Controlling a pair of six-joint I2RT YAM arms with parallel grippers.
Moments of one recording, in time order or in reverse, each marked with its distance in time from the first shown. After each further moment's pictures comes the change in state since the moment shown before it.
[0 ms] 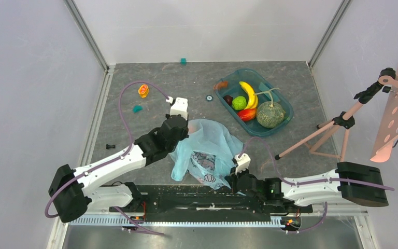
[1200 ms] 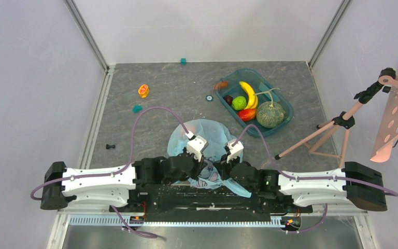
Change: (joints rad) left arm -0.464 -0.175 -0.096 -0.125 0.160 -0.185; right arm -0.074 -0.003 0.231 0.003 -0.015 -0.187
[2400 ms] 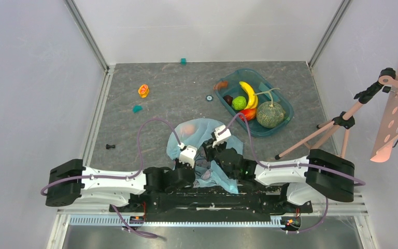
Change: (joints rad) left arm -0.026 0.120 -0.266 0.126 -0.185 -0.224; right arm -0.134 0.363 0.129 0.462 0.053 -0.232
